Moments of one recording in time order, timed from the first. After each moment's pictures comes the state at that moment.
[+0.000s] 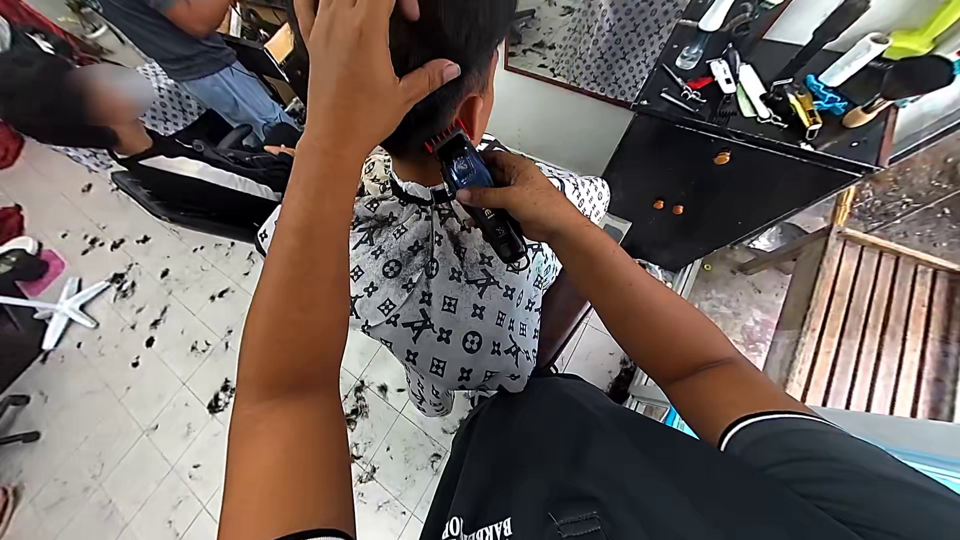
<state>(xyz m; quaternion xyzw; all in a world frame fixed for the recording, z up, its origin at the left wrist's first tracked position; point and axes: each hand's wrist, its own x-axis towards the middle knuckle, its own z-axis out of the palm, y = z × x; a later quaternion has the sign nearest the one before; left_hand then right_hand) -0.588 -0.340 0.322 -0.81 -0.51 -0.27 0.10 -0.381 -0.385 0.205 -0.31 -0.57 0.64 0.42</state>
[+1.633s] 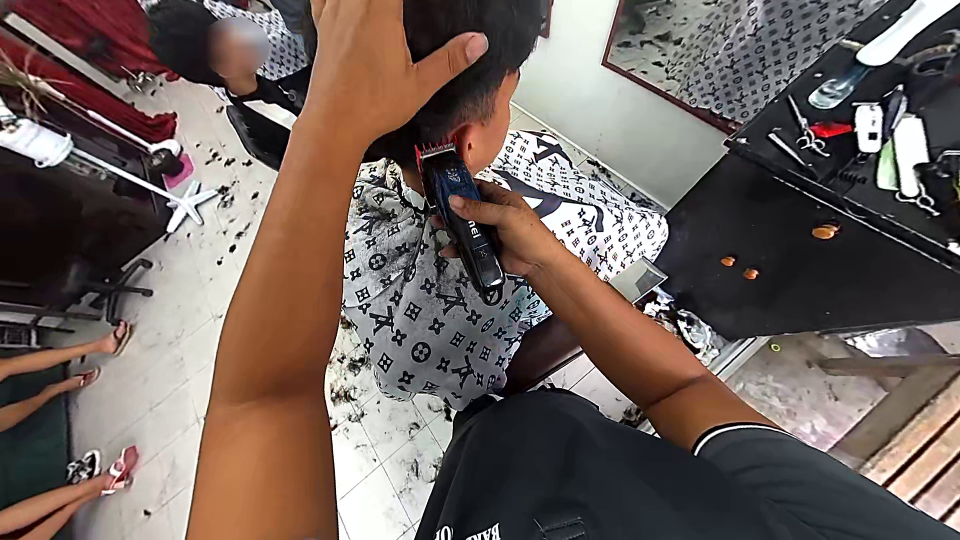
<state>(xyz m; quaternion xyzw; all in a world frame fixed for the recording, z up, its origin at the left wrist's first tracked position) -0.529 -0.341 0.355 -0.72 -0.66 -0.20 0.10 -0.354 -0.359 0.205 -0.14 -0.39 0.86 0.30</state>
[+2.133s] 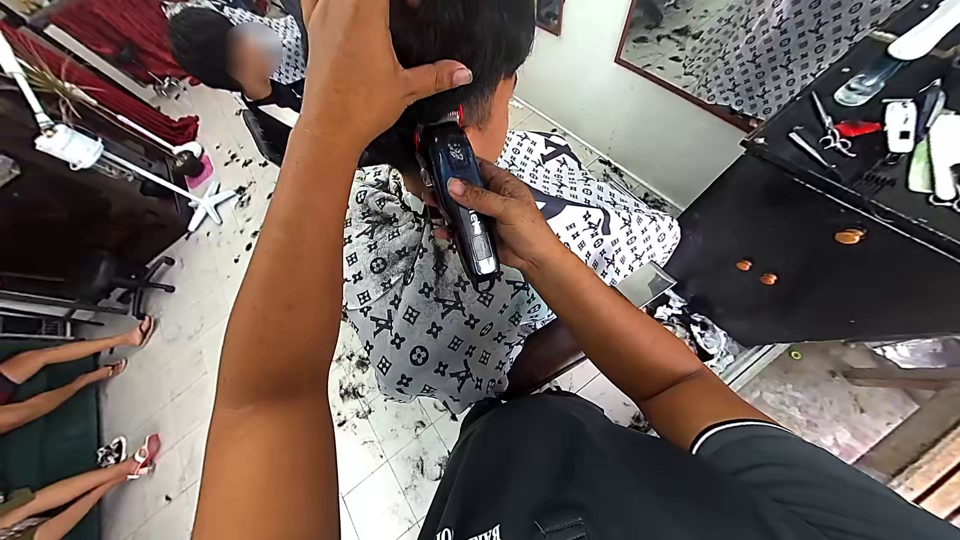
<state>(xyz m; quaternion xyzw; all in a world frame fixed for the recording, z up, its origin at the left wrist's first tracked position) -0.530 -0.333 0.358 -0.70 -0.69 -0.18 0.11 -0.358 -0.348 0.211 -0.06 -0.39 0.84 0.37</state>
